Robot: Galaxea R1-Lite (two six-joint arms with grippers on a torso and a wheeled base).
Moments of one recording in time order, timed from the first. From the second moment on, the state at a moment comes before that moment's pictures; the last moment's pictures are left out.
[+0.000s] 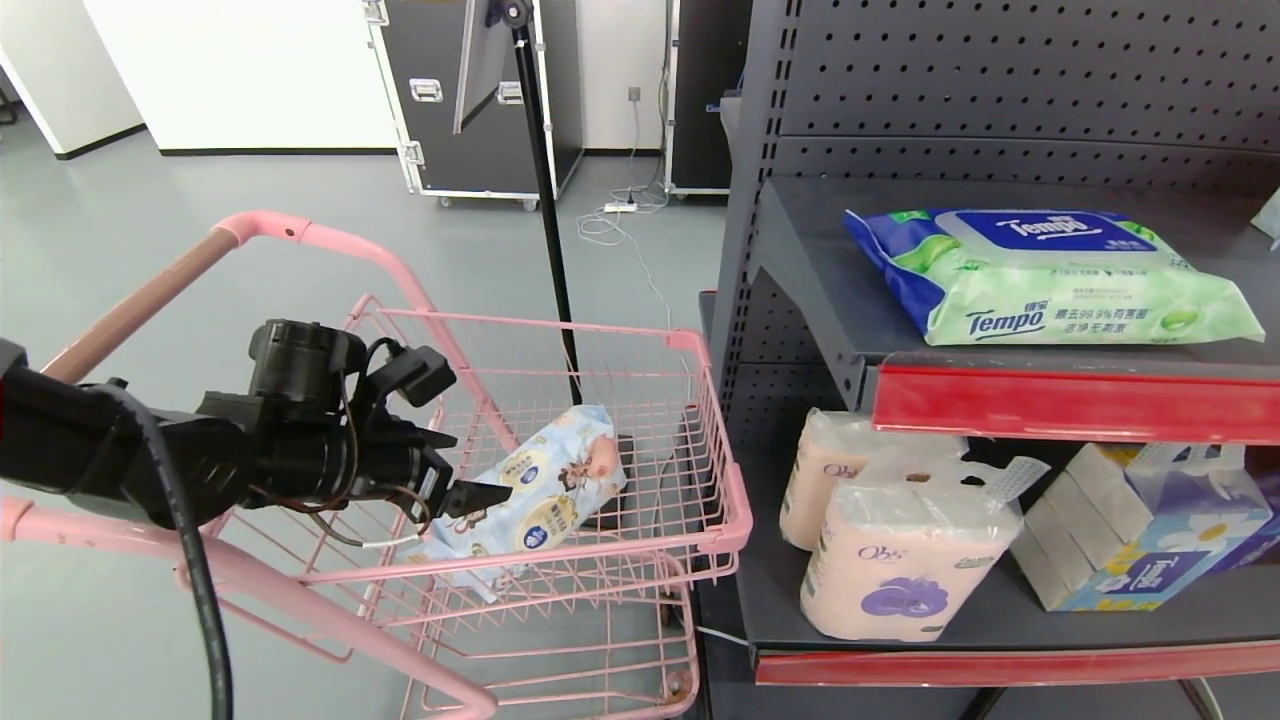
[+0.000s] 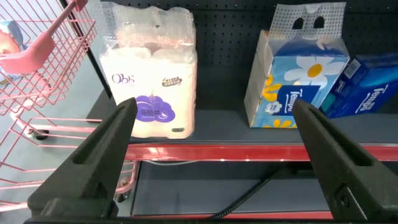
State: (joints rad) left arm -0.18 1.89 -0.86 -0.29 -0.44 0.37; right arm 0.00 0.00 0.00 0.01 -0.05 -0.03
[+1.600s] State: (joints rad) left arm -0.21 2.06 -0.88 -0.23 -0.44 0.50; right arm 0.00 0.00 0.00 0.01 -0.05 -0.03
